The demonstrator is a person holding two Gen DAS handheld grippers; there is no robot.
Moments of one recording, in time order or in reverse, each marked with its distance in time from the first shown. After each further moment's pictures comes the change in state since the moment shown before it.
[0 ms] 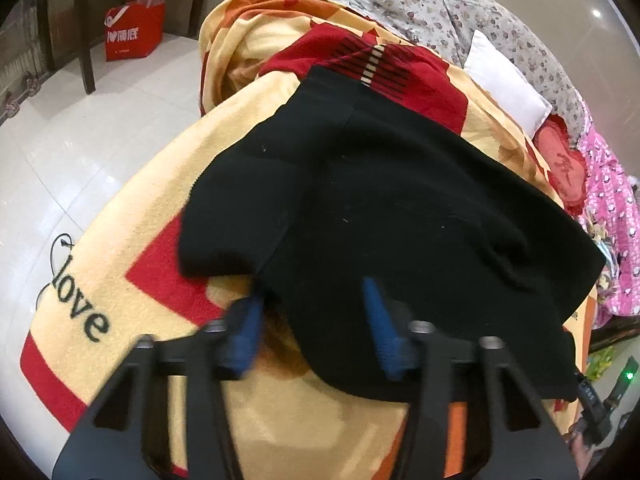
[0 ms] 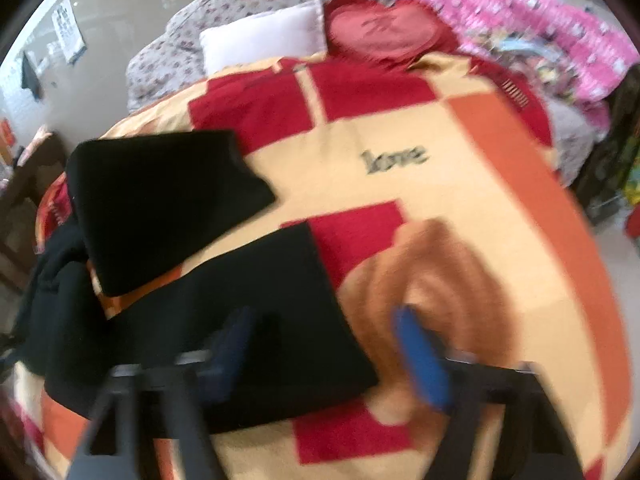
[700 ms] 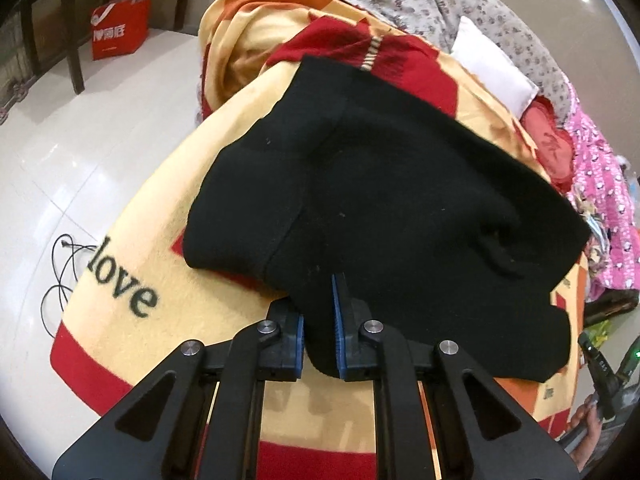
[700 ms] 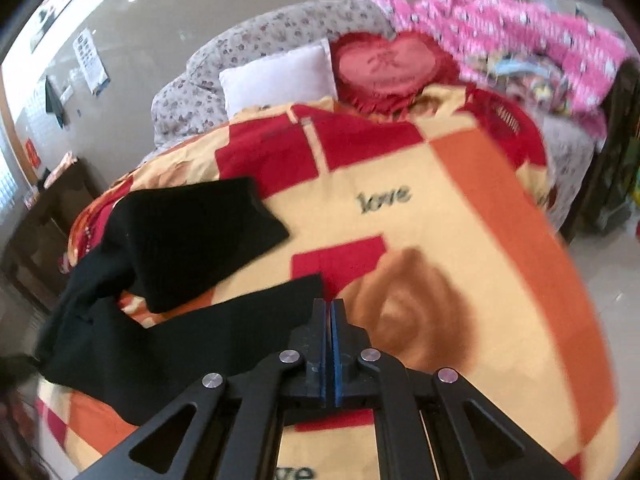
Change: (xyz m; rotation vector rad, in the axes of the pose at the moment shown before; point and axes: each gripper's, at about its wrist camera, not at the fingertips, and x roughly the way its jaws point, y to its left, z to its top) left arm -0.021 0.023 -0.010 0.050 0.053 -0.030; right arm -0.036 -0.015 -0.004 0.025 -0.009 0.105
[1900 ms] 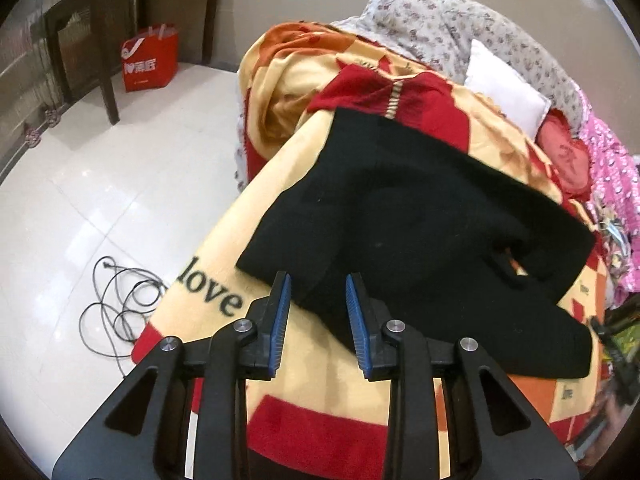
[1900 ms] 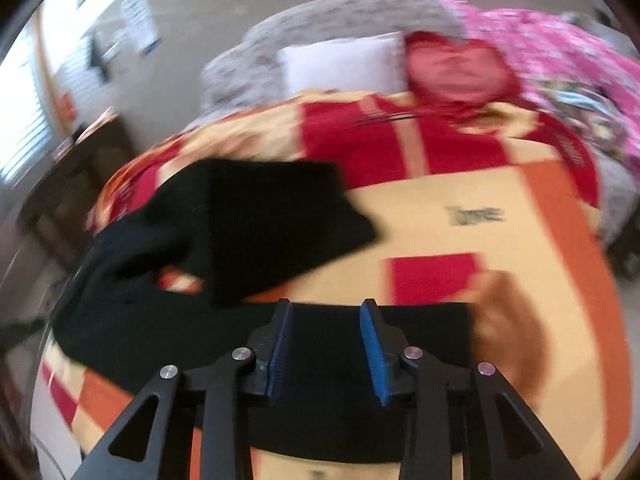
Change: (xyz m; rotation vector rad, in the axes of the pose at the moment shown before) left arm -0.056 0.006 0.000 0.032 -0.117 0.105; right arm 0.017 0.081 0.006 -0.231 0.015 0.110
